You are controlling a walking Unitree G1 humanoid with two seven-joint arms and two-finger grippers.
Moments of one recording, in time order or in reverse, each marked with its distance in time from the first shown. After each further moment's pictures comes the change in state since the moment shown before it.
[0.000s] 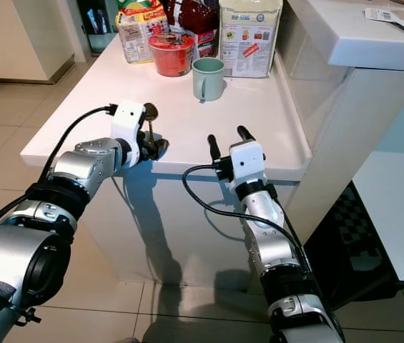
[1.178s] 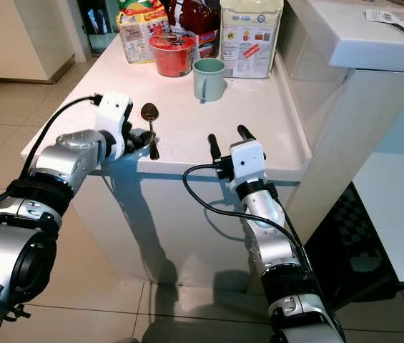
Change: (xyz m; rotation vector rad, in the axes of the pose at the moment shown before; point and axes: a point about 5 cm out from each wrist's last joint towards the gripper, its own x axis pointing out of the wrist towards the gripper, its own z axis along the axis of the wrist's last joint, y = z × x) left arm -0.011 0.021 0.015 0.072 -0.052 0.012; right arm 0.000 -0.001 0.001 -0.003 -0.003 0.001
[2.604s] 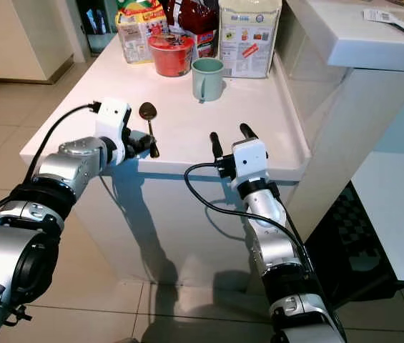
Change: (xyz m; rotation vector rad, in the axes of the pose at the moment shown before) left arm 0.003 0.000 -0.019 -0.069 0.014 0.032; right arm 0.000 -0.003 0.002 0.002 -0.010 -0.013
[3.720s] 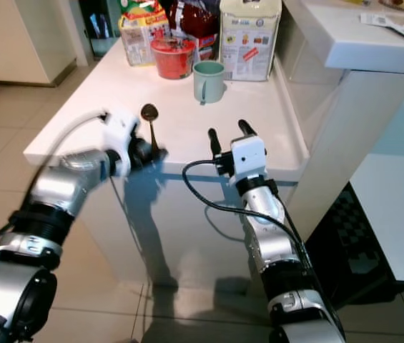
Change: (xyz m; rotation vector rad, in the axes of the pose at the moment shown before) left arm -0.021 -0.015 0.014 0.063 -0.117 -0.115; right arm 0.005 0.001 0.004 -0.001 -0.022 0.005
